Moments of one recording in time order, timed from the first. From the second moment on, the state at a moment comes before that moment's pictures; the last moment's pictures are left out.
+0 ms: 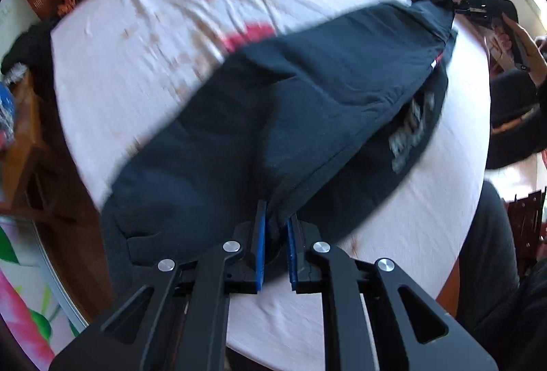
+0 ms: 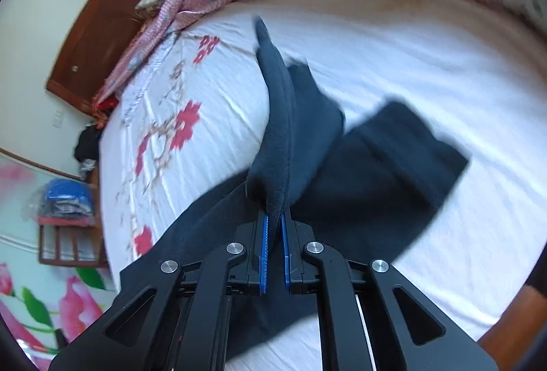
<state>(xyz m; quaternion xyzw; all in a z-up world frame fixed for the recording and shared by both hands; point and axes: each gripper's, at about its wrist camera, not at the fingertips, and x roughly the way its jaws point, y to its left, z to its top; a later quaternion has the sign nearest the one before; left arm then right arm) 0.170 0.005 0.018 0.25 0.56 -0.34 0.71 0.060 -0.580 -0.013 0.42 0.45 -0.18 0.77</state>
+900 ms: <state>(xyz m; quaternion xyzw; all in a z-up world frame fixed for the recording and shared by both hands) 0.128 0.024 -0.025 0.22 0.52 -0.29 0.77 0.015 -0.583 -0.081 0.52 0.43 -0.20 0.71</state>
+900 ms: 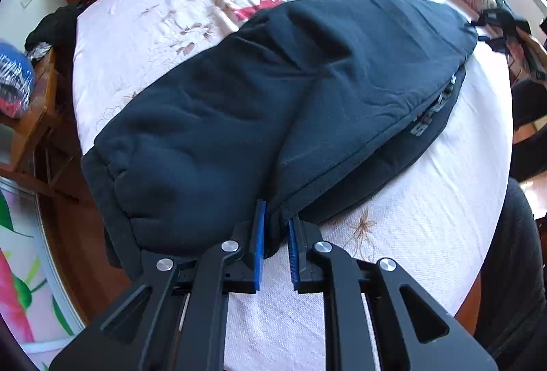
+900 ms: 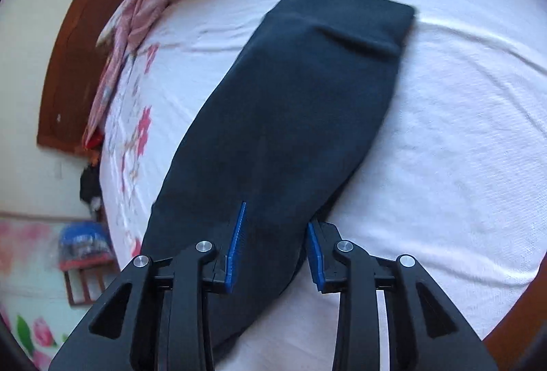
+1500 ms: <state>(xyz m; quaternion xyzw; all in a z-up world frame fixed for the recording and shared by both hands) 0.115 0.061 0.006 0.16 0.46 -0.19 0.85 0.040 -0.543 -0.052 0.43 0.46 -0.18 0.75</state>
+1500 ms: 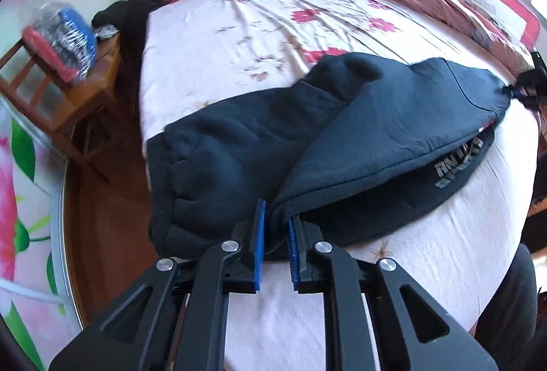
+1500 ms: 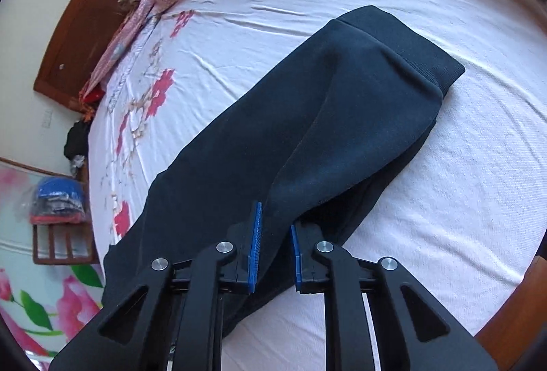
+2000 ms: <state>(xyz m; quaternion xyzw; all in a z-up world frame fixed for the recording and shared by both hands) 0.085 0.051 -0.027 0.23 0.46 -0.19 0.84 0.010 -0.533 -0.076 0.42 0.52 -0.25 0.70</state>
